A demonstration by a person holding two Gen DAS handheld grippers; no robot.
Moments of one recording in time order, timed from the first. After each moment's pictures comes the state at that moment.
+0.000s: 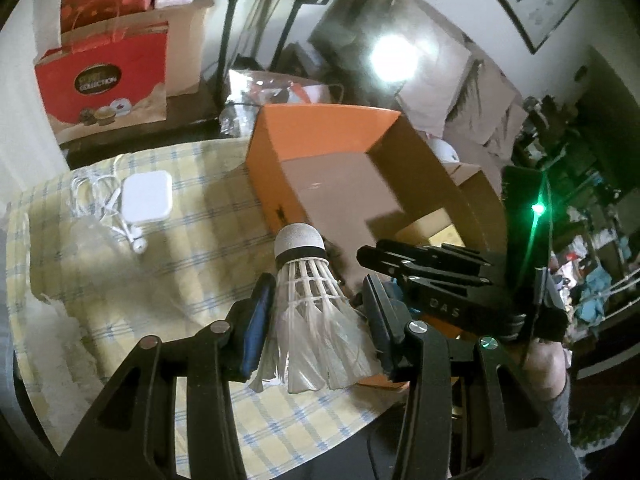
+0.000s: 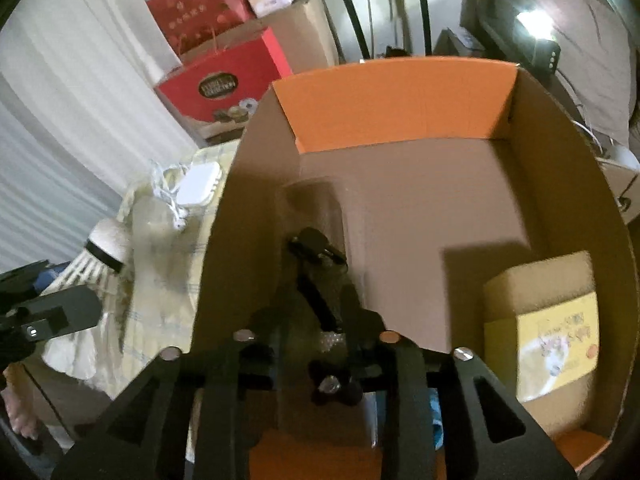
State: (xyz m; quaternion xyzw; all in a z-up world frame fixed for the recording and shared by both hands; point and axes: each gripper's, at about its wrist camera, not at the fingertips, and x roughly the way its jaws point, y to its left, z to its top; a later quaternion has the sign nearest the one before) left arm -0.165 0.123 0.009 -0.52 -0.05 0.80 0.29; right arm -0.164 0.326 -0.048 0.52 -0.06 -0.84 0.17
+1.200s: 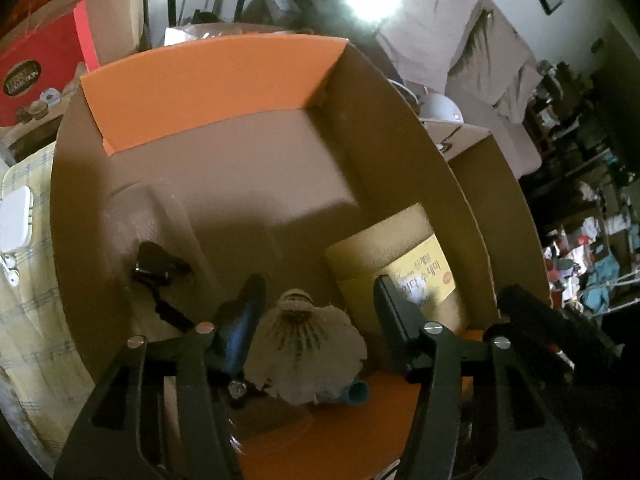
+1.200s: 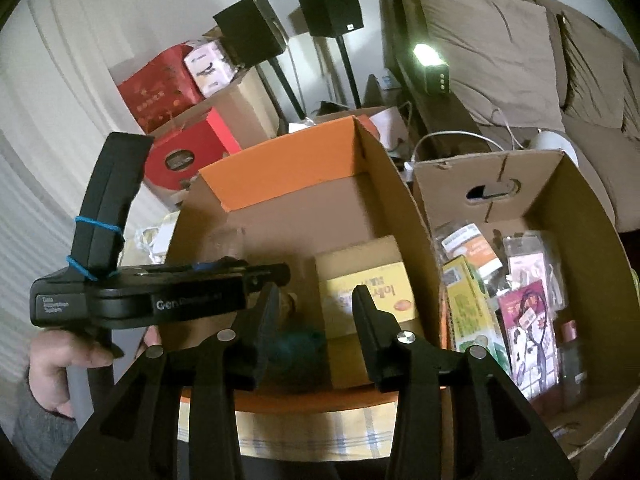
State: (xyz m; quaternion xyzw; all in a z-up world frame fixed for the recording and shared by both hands) left arm -0.188 0.289 -0.049 -0.59 -0.02 0.76 0.28; right arm -0.098 0.447 0.011 0.45 -0.11 -0.88 0.09
